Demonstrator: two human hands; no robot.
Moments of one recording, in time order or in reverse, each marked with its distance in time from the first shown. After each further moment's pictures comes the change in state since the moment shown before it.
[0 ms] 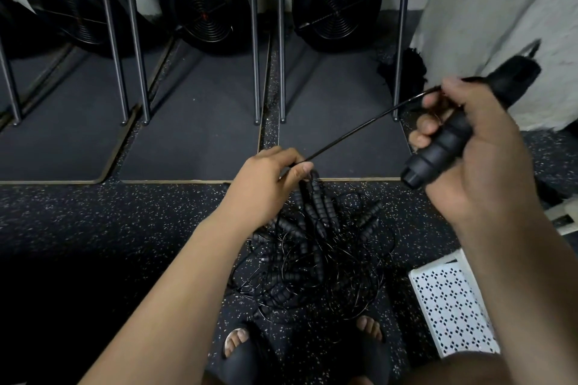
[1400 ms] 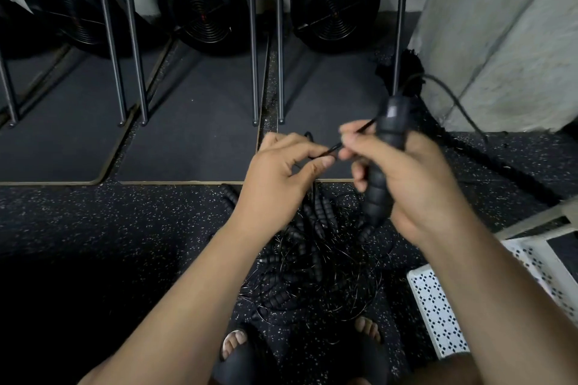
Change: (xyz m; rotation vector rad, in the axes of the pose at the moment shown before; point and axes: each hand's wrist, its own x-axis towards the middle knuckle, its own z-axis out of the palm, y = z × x) left_hand -0.001 0.044 0.003 -0.248 0.183 0.077; right_hand -0.017 0.040 0.017 -0.409 -0.130 0.143
